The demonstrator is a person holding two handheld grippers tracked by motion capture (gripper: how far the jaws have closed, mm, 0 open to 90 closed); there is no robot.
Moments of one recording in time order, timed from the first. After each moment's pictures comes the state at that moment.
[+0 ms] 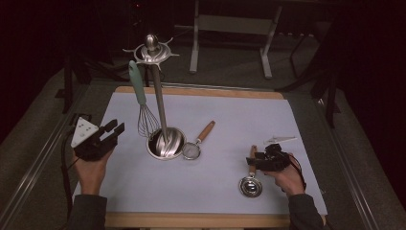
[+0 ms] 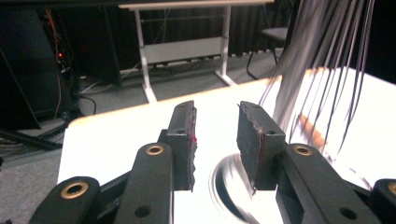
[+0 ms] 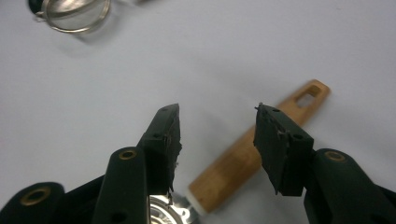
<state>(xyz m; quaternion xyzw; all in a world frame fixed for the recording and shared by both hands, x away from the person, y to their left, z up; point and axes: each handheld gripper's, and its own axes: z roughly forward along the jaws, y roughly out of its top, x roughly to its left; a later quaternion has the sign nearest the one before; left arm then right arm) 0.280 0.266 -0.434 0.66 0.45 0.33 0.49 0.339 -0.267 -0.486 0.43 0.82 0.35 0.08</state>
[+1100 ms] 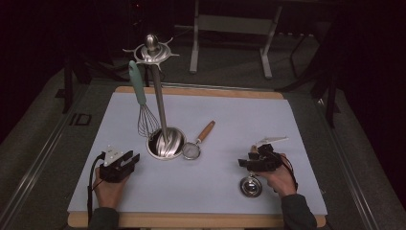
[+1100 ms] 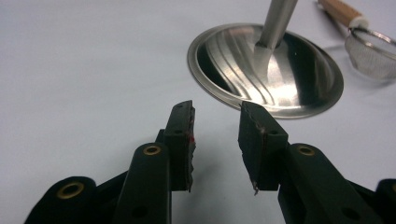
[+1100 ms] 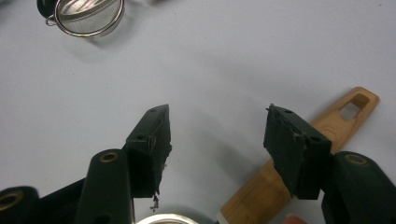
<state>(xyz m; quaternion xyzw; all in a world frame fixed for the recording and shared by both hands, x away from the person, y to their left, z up) 0.279 0.240 -0.539 0.72 0.50 0.26 0.41 0.340 -0.245 -0.493 0.44 0.82 0.35 0.06</state>
